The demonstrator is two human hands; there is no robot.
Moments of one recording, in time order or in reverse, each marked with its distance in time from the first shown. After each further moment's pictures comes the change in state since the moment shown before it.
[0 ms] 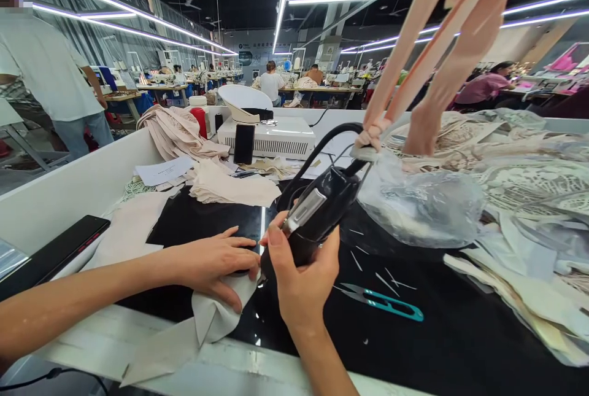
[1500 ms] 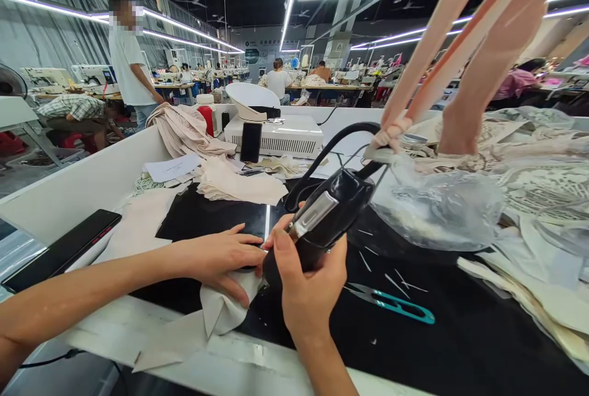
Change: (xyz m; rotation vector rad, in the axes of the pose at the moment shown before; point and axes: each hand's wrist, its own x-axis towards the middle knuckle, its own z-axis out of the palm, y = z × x) left_hand 0.002 0.002 -0.003 0.012 -0.022 -0.021; right_hand -0.010 -0.007 0.002 0.023 0.014 0.082
